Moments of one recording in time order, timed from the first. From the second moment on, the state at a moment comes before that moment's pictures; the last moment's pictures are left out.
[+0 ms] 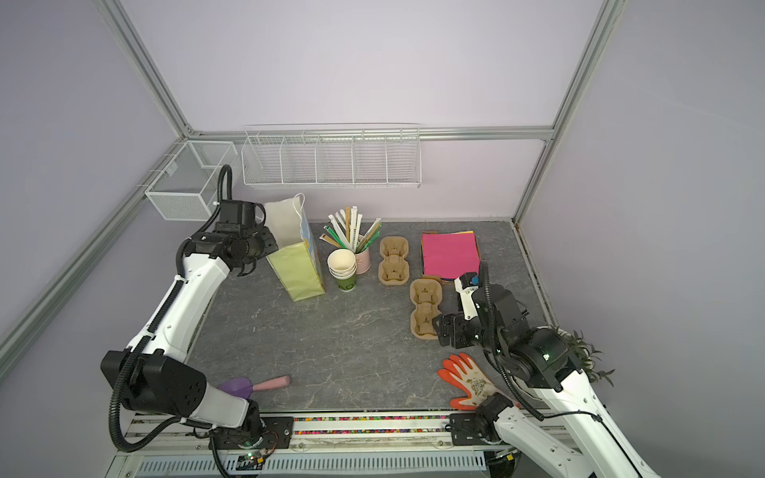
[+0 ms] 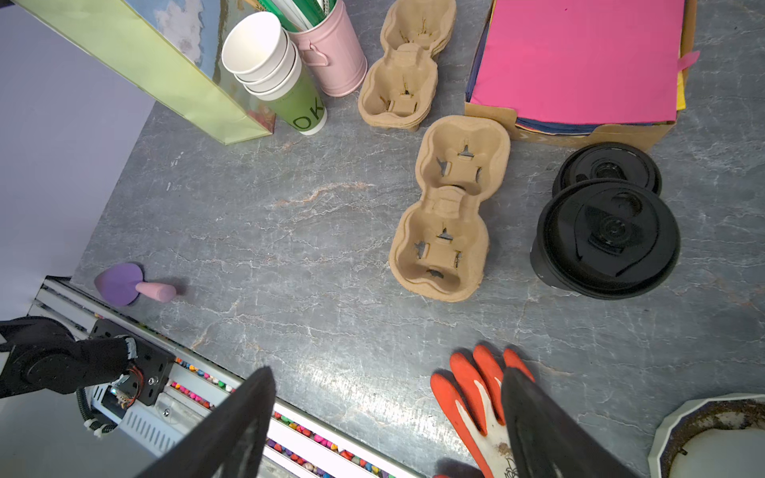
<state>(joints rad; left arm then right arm) -0.17 1.51 1.57 -0.87 -0.18 -0.52 0.58 0.76 1.08 -1.10 -0.01 0.39</state>
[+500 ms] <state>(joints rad) -0.17 1.54 1.60 -0.87 -0.19 -0.50 0.58 0.76 1.07 -1.10 -0.01 0.39</state>
